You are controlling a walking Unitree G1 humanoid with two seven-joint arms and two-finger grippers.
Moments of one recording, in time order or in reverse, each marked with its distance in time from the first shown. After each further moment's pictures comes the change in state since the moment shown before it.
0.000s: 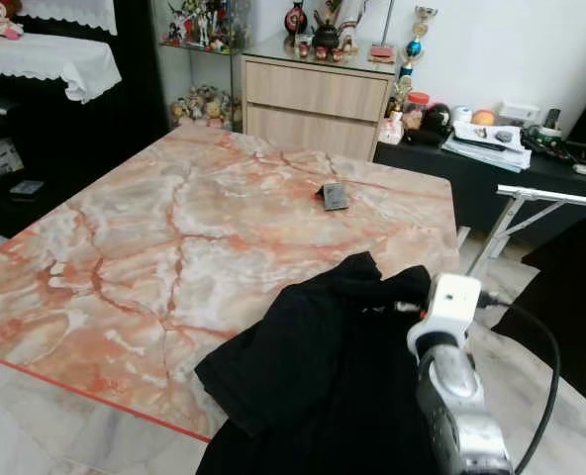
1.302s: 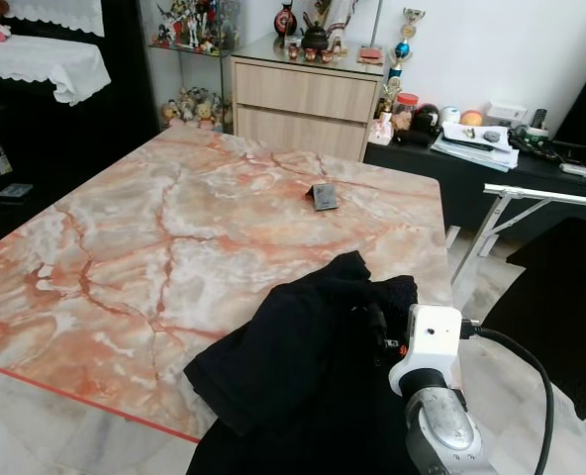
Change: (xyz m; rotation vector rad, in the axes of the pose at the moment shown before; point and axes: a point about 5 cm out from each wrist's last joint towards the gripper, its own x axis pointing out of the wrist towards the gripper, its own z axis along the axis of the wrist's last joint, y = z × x) left arm -0.019 -0.007 -0.052 0.055 0.039 -0.016; right arm -0.046 0.029 0.004 -0.026 0.006 0.112
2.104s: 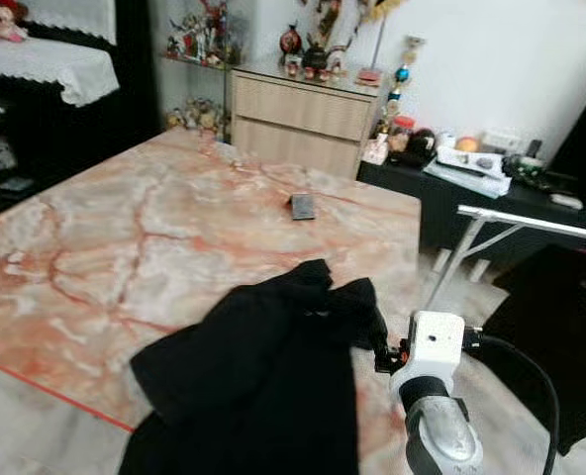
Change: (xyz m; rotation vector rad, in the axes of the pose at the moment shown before) left arm -0.003 -0.003 -0.008 0.005 0.007 -0.002; right arm -0.008 0.002 0.005 0.004 -0.011 -0.015
